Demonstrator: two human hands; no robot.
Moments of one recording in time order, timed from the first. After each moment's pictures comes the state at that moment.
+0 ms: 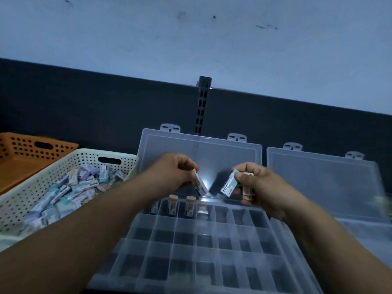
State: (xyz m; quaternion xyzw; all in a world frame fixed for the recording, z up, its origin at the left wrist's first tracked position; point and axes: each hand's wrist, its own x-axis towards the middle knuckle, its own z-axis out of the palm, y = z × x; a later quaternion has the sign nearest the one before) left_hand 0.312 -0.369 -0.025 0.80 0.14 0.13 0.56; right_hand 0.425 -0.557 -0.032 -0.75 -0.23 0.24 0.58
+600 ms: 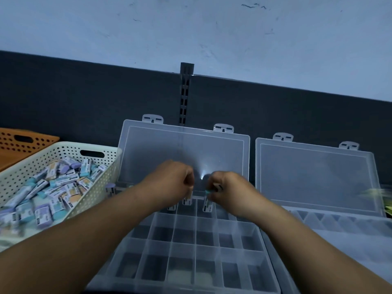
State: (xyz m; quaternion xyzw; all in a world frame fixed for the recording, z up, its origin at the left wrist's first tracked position) left_hand 0.353 -0.395 -0.059 0.97 0.08 0.11 0.19; right_hand 0.440 -0.554 -0.065 -0.88 -0.41 0.03 0.23
